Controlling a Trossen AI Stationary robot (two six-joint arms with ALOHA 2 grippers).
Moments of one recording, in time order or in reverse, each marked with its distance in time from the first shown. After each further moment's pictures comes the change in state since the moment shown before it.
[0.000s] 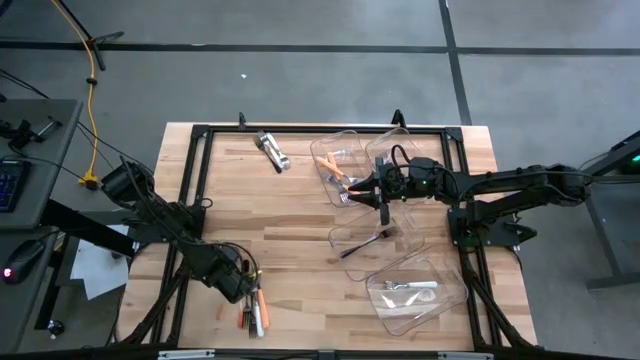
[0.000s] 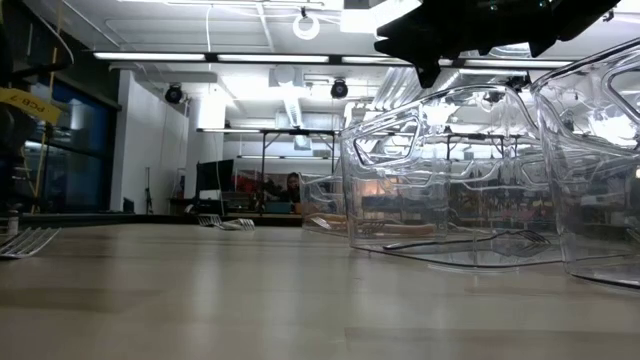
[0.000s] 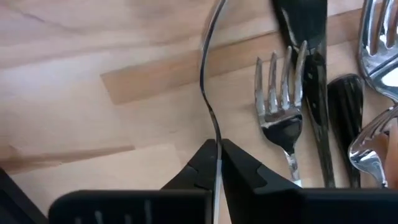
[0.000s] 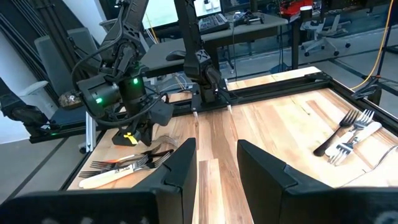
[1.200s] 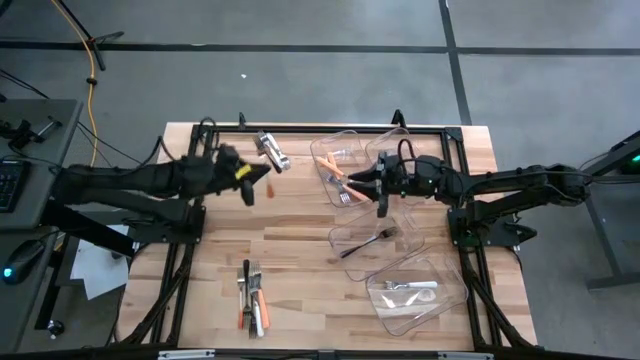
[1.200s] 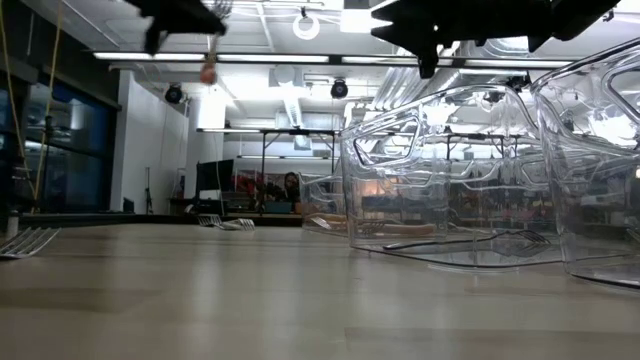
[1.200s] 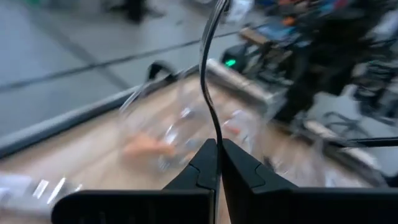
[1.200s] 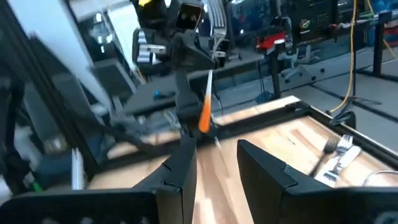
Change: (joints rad) left arm 0.750 -0.751 0.002 0.467 -0.551 1.604; right arm 0.000 0.001 0.000 0.136 0.112 0.077
